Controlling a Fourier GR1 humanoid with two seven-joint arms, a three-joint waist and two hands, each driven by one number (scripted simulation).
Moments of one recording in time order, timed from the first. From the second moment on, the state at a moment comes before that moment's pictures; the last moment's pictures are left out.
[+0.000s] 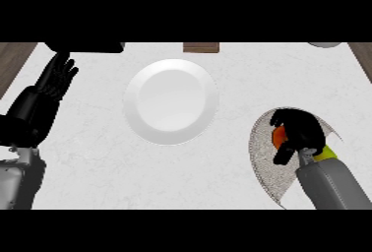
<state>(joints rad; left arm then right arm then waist) -0.28 0.33 0.05 -1.63 0.11 -0.05 0.13 -0.30 -0.32 0.22 -1.33 0.95 0.15 0.49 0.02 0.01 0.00</state>
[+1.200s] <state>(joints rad) -0.38 0.28 -0.03 -1.61 0.09 -0.06 0.12 -0.89 -0.57 0.13 -0.91 0.63 0.32 -0.72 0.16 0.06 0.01</state>
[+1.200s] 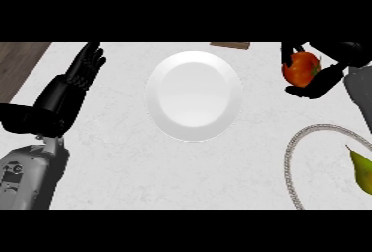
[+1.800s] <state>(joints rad) -0.38 0.28 -0.01 -1.57 0.08 -0.06 0.12 -1.12 -0.47 0.16 -0.66 0.50 0.38 -0.86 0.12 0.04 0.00</state>
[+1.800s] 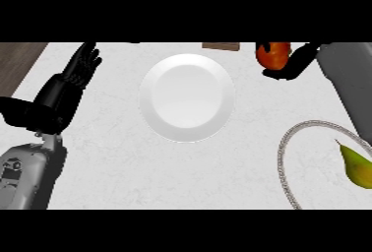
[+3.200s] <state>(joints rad) -0.36 0.28 0.02 -1.56 0.06 -0.06 0.11 -1.27 -0.01 0.39 -0.30 0.52 0.24 -0.78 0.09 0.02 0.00</state>
